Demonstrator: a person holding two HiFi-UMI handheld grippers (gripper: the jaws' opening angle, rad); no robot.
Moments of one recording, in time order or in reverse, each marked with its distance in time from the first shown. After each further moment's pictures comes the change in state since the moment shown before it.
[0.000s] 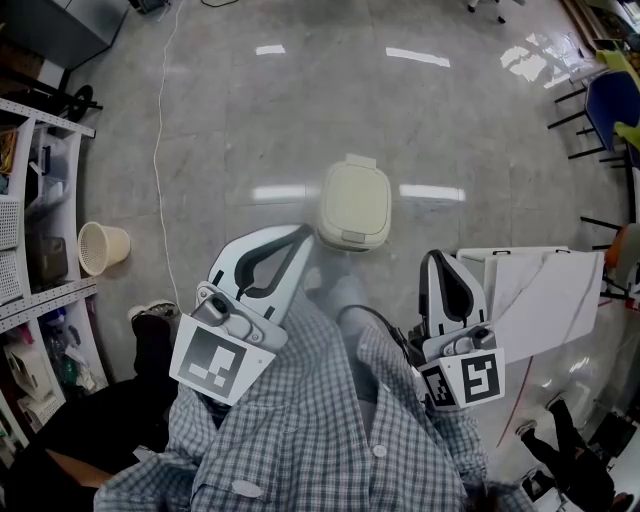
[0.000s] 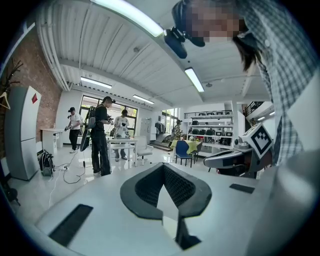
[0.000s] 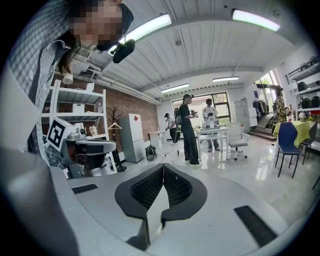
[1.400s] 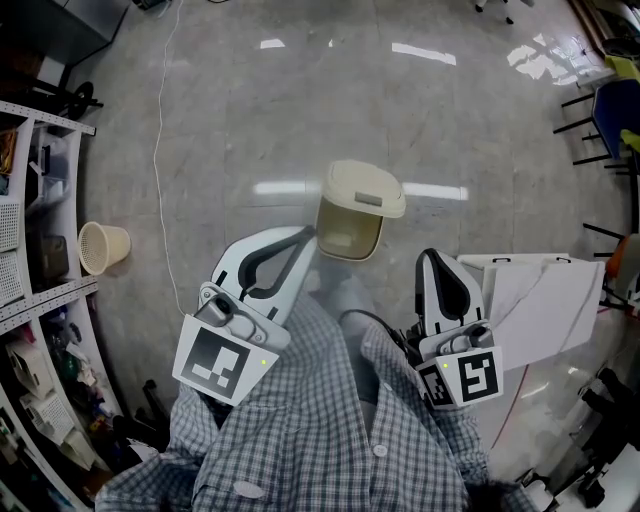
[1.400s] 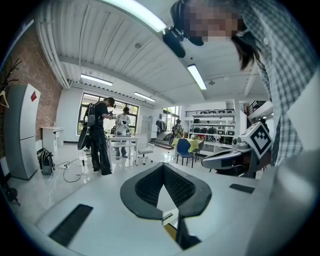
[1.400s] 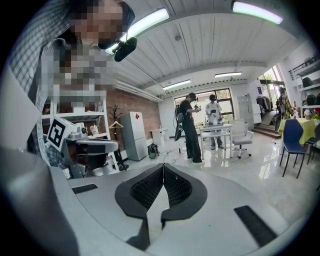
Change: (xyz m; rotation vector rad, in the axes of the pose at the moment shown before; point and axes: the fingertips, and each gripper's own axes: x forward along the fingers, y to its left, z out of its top) left arm 0.032 0.019 0.002 -0.005 0.028 0.002; right arm 0.038 -0.015 0.004 0.012 0.031 0.036
